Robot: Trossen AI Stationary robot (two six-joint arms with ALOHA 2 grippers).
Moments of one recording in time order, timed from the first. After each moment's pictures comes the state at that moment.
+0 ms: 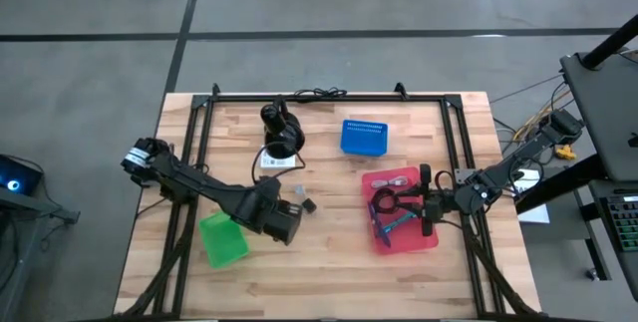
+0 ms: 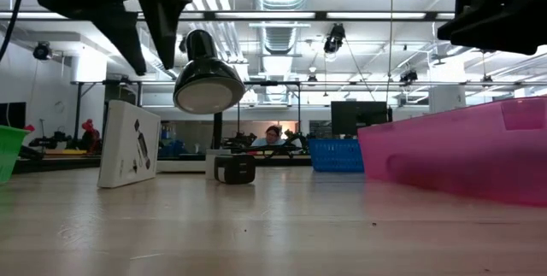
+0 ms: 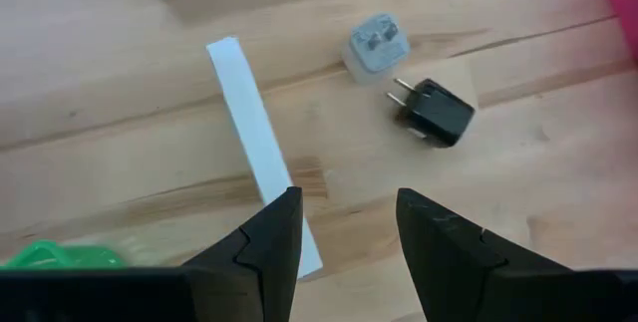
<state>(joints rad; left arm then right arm) -0.41 1.66 1.40 -1.20 -0.40 -1.75 0.62 0.71 0.22 0.16 0.66 -0.38</state>
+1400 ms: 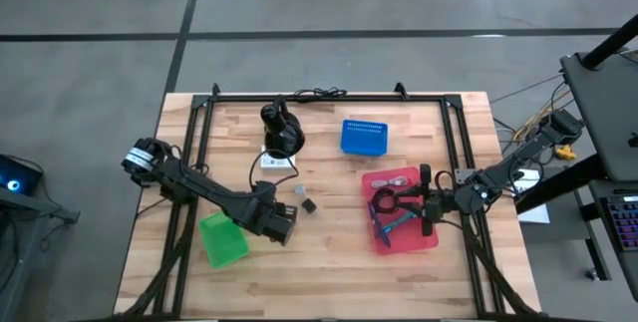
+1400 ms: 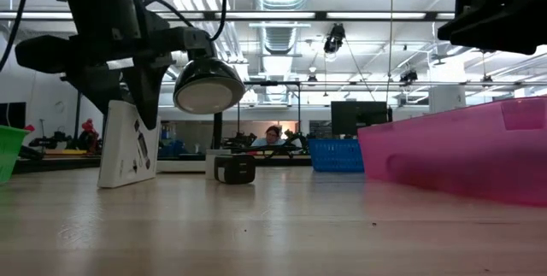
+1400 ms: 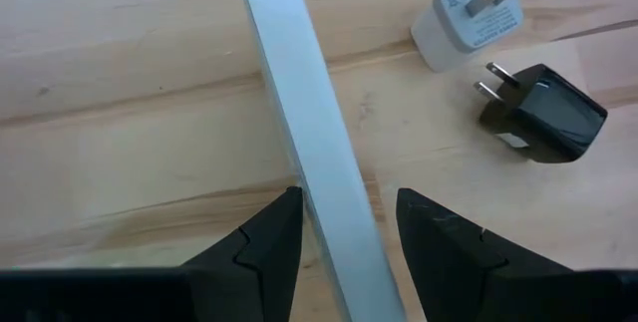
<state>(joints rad) -0.41 1.67 1.14 -0.98 -0.40 -1.80 0.62 0.71 0.22 0.16 0.66 -0.37</state>
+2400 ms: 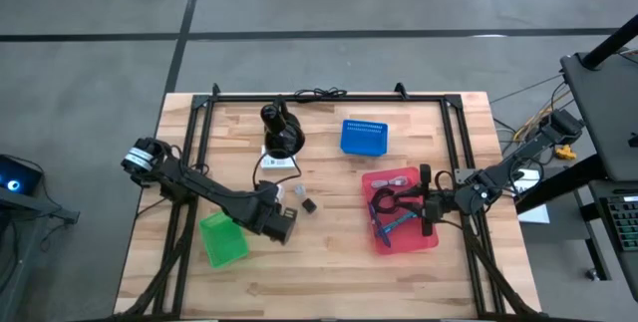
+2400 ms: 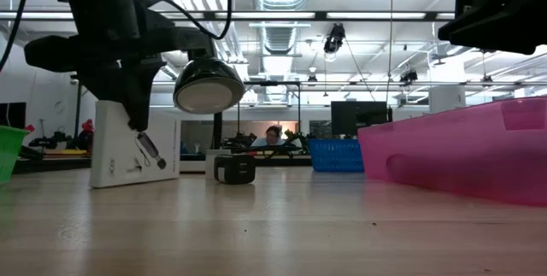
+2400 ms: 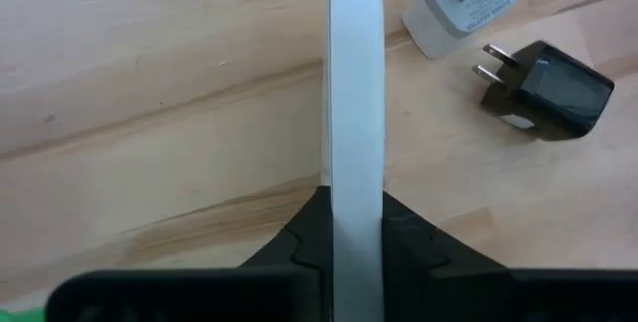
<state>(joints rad) -0.41 1.67 1.14 -0.98 -0.37 -1.69 0.62 0.71 0.22 0.16 0.66 -0.38</state>
